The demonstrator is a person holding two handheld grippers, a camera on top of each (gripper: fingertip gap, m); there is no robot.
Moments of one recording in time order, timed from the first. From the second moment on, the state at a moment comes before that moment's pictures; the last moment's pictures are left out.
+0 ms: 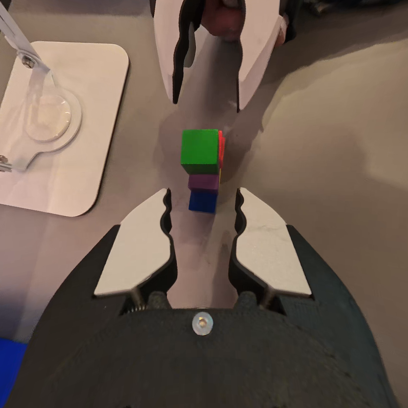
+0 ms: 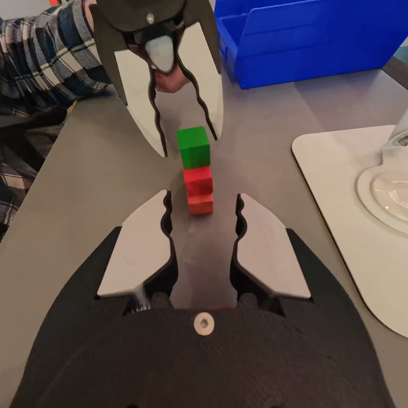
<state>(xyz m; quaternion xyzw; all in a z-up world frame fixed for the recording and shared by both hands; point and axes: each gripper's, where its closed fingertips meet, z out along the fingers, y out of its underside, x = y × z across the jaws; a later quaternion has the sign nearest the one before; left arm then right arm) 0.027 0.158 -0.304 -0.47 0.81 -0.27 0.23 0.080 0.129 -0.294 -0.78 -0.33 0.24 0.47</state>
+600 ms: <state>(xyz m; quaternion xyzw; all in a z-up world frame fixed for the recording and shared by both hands) 0.038 0.159 -0.322 -0.46 0.81 -0.28 0.23 0.057 0.143 -0.309 -0.80 -0.36 0.22 0.43</state>
